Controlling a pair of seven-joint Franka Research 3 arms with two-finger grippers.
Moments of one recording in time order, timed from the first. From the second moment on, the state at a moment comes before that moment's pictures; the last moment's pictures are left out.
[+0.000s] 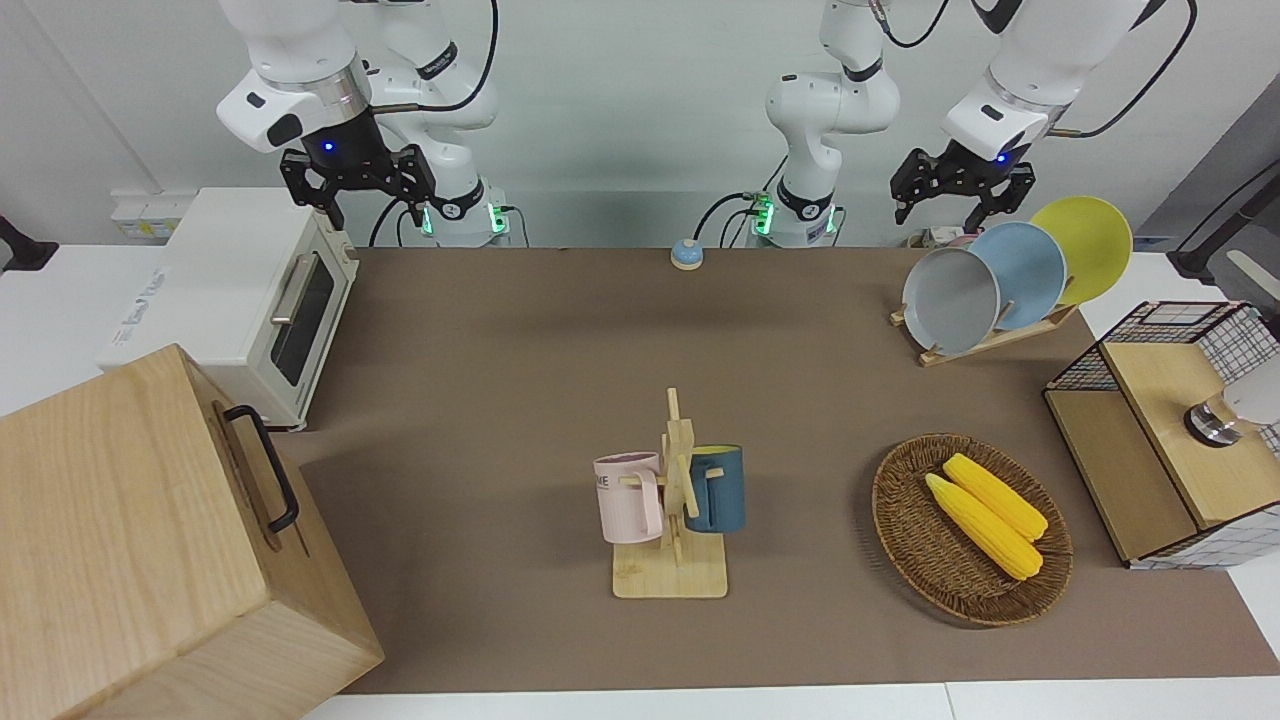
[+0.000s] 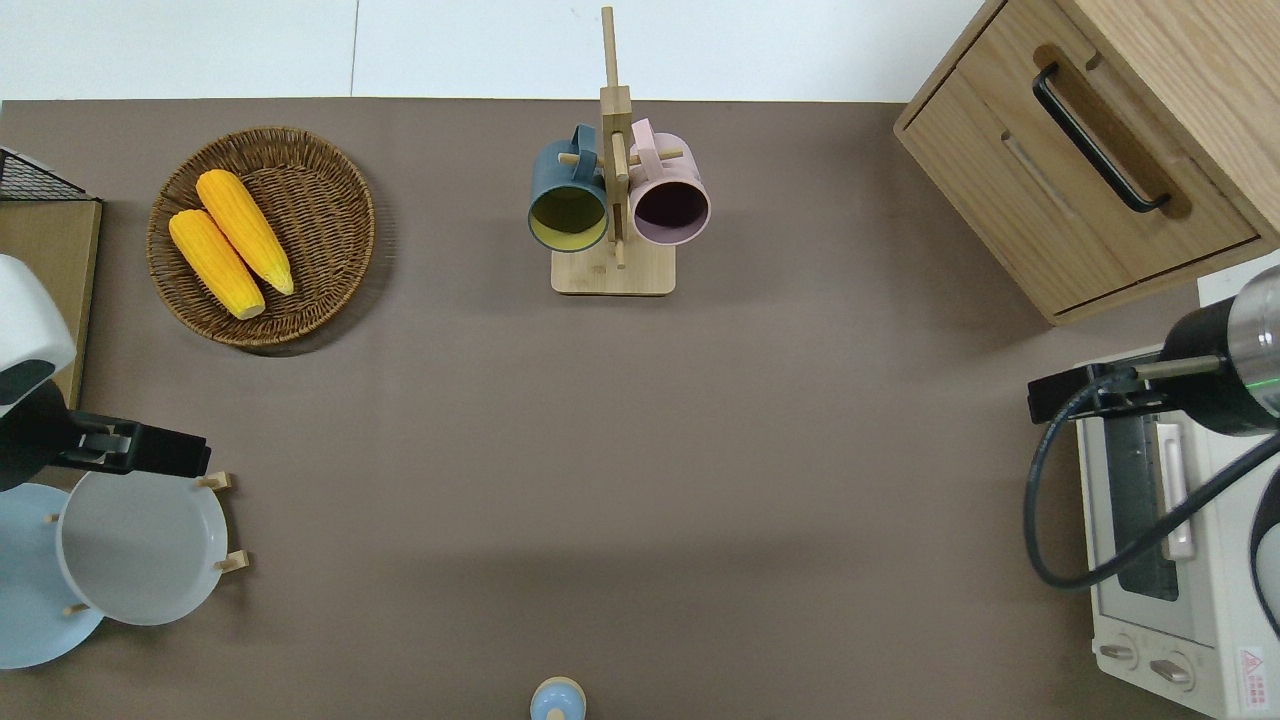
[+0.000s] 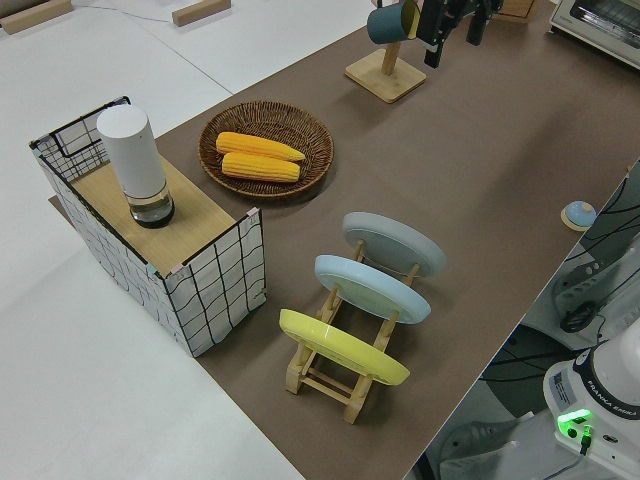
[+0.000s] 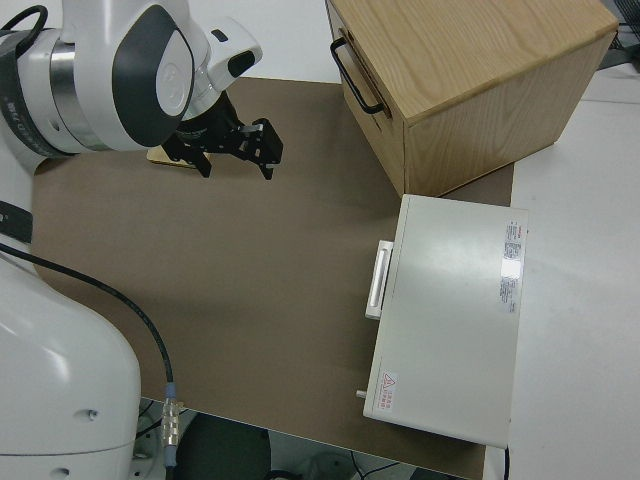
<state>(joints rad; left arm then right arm) -0.10 -0.11 0.04 -1.65 -0.03 1.45 0.12 -0.08 -0.02 0.19 -1.50 0.00 1.41 0.06</state>
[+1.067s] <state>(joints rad) 0.11 -0.11 0.08 -1.67 0.04 1.45 0.14 -0.08 -0.02 0.19 -1.50 0.00 1.41 0.06</state>
